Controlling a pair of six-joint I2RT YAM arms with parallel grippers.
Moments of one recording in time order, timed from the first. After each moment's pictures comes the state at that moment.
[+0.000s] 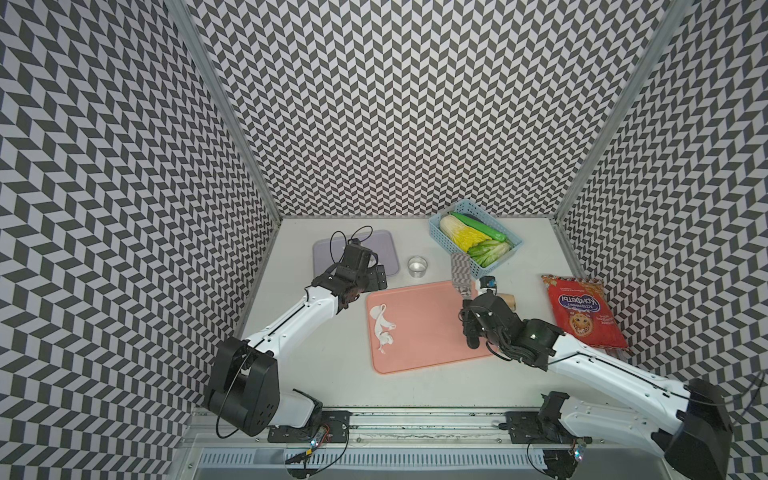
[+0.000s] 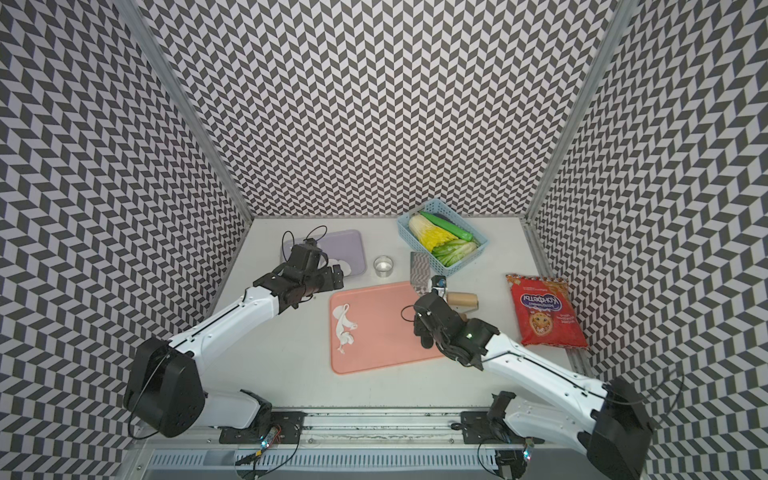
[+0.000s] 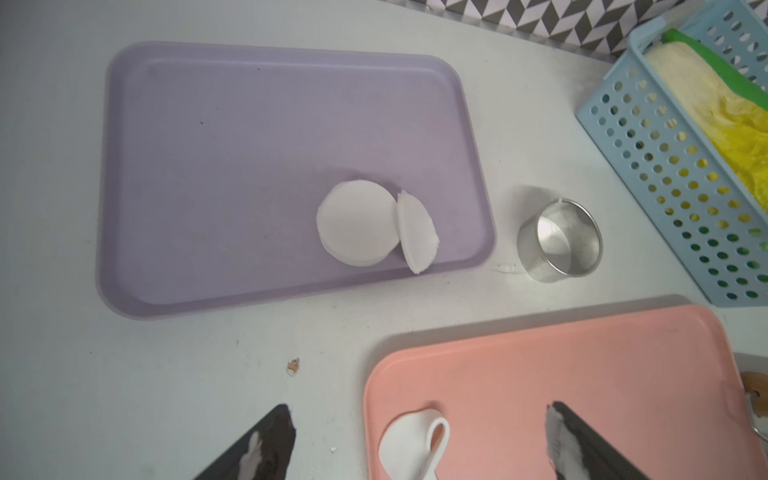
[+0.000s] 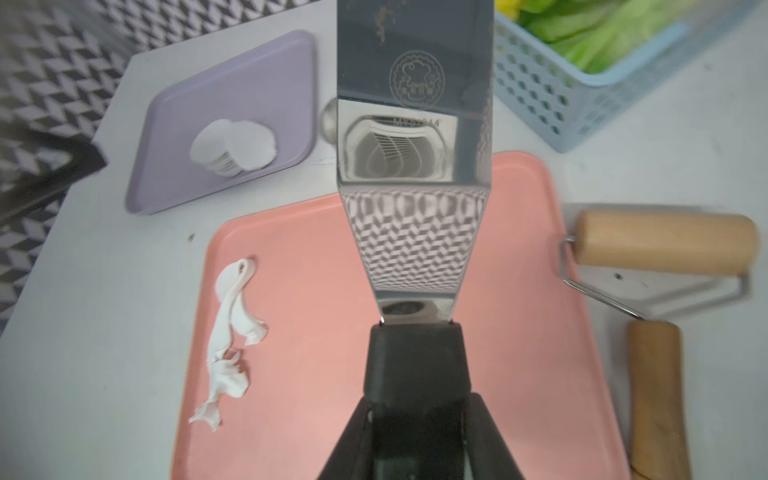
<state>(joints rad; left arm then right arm) -0.45 1.40 0.99 -0.43 -0.15 -0.49 0.82 1.03 0.72 -0.52 0.39 0.79</state>
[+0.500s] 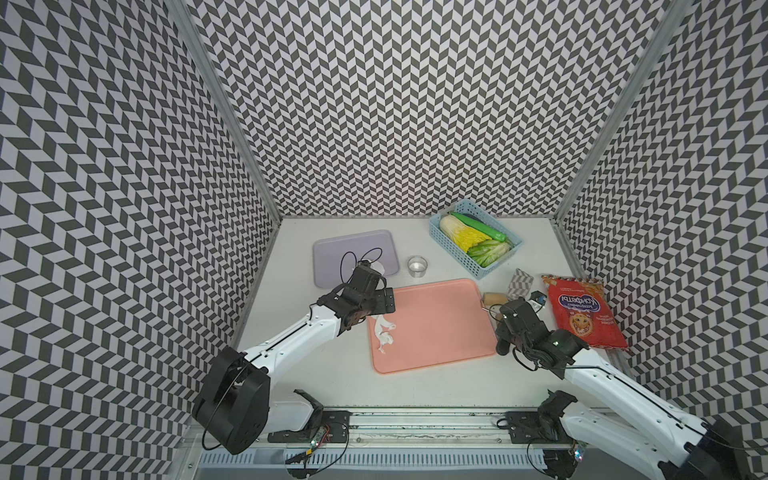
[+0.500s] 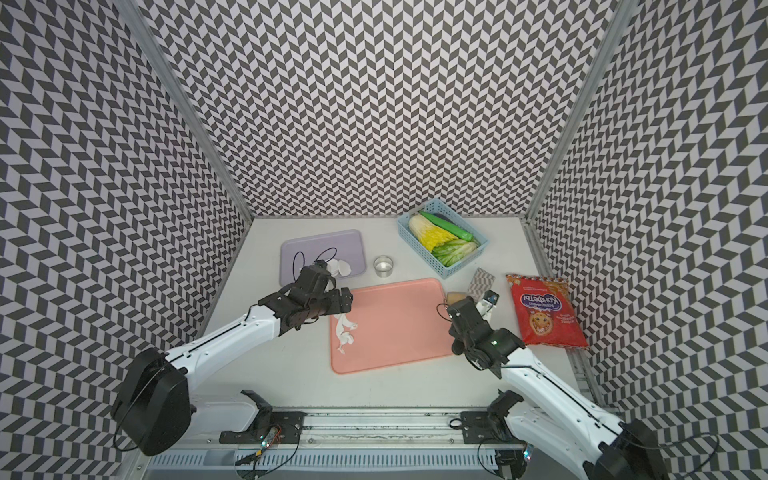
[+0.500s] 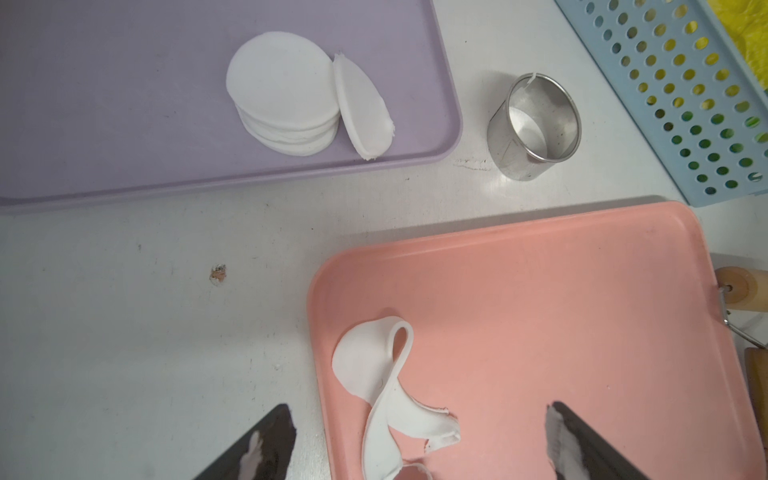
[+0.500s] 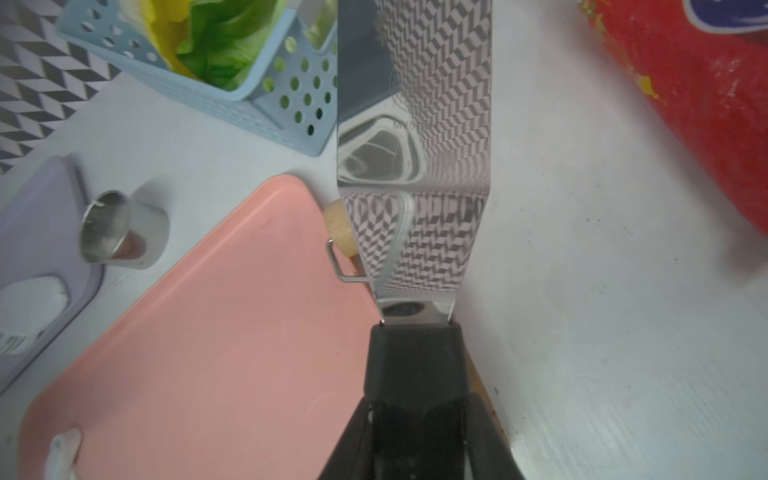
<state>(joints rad) -0.55 1.31 0.83 -0.40 -0.11 -0.56 0.54 0.91 0.55 -0.63 0.42 0.99</state>
